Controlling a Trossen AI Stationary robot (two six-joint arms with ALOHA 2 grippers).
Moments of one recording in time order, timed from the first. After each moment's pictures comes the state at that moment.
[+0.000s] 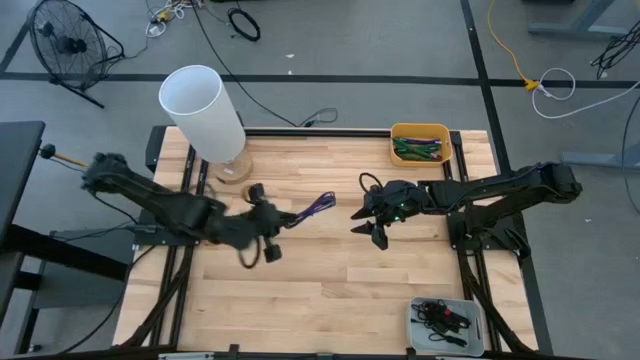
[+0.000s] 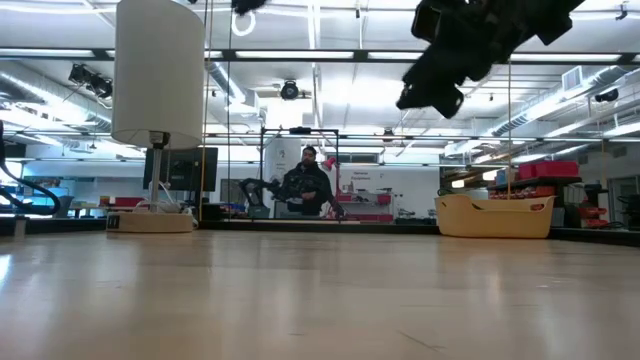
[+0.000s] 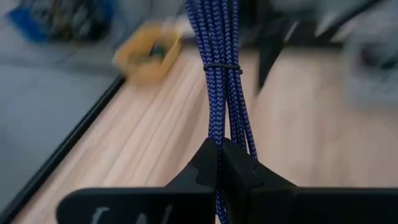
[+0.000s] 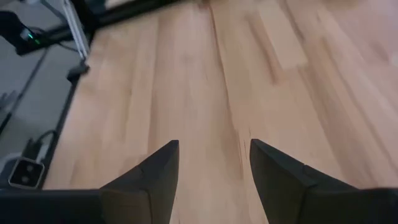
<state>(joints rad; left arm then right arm) -0.42 1.30 1.15 -0.48 -0.73 -0.30 0.04 1.26 0.77 -0.12 -0.11 0.28</state>
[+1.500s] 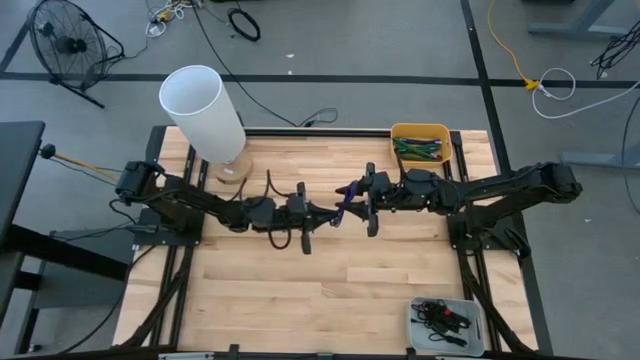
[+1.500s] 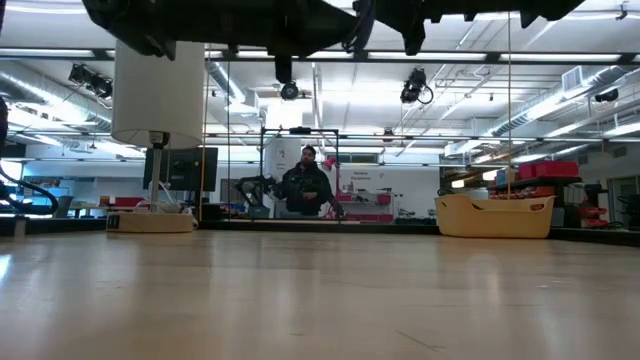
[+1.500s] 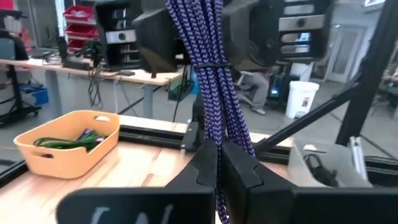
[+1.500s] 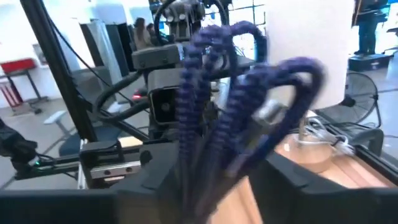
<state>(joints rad) -0.16 1.61 0.76 0.93 -0.28 -0.10 0.04 1.26 0.77 0.47 0.04 0.15</state>
